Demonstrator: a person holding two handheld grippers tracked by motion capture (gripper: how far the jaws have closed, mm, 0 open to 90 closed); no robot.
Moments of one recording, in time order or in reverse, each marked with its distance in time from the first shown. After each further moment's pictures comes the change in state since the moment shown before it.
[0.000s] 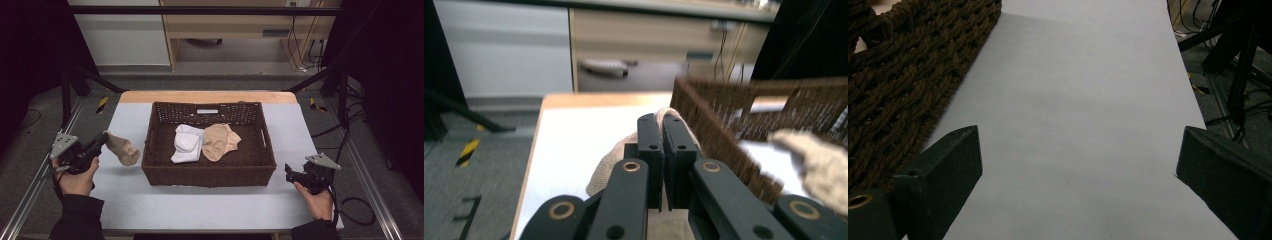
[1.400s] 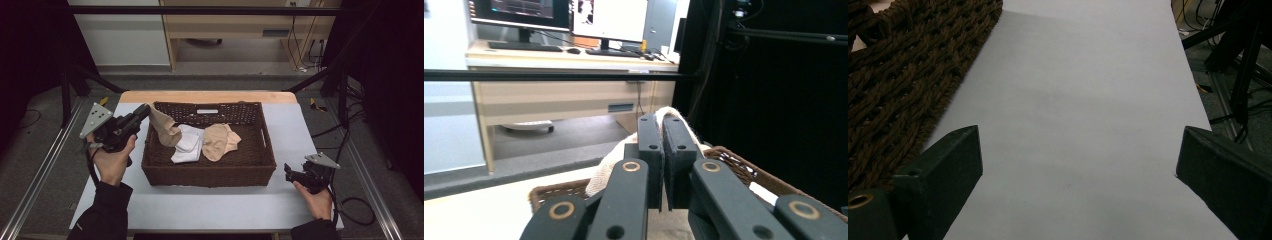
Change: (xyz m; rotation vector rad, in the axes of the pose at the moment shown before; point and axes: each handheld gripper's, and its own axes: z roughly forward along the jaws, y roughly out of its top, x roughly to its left) left arm -0.102 0.077 0.014 -0.192 -0.279 0.039; right arm 0.000 0.001 0.003 0.009 0.008 0.000
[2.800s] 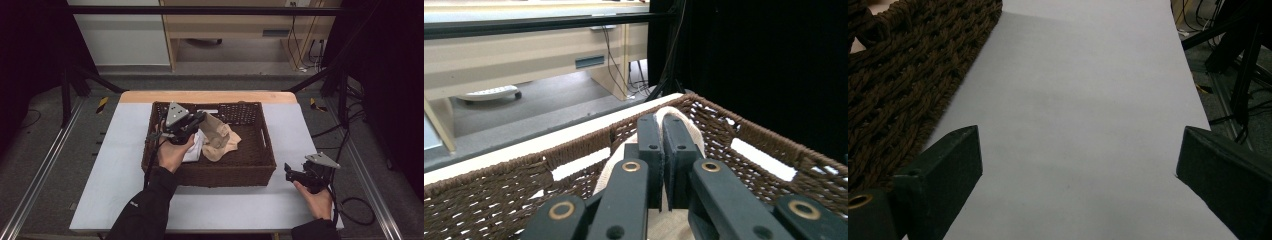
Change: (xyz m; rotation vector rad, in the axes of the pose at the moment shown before) left arm -0.072 -0.049 0.120 0.210 -0.109 0.089; right arm -0.001 0.000 0.000 -0.002 0.002 0.003
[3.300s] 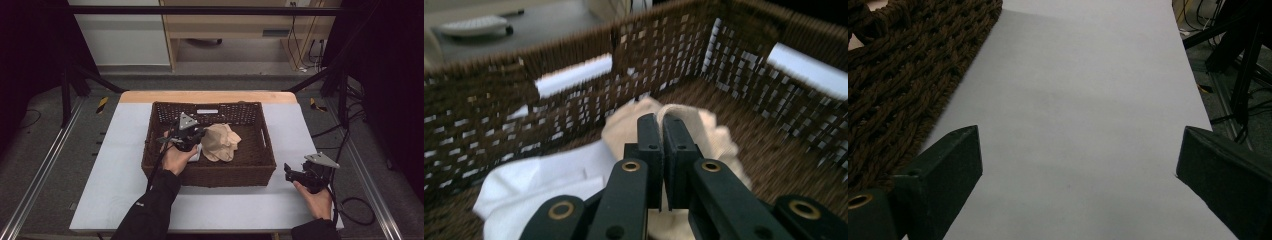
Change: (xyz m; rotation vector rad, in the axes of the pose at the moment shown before) left arm 0.008 -0.048 0.034 0.227 0.007 -0.003; right arm 0.000 0.000 0.001 0.003 0.000 -0.005
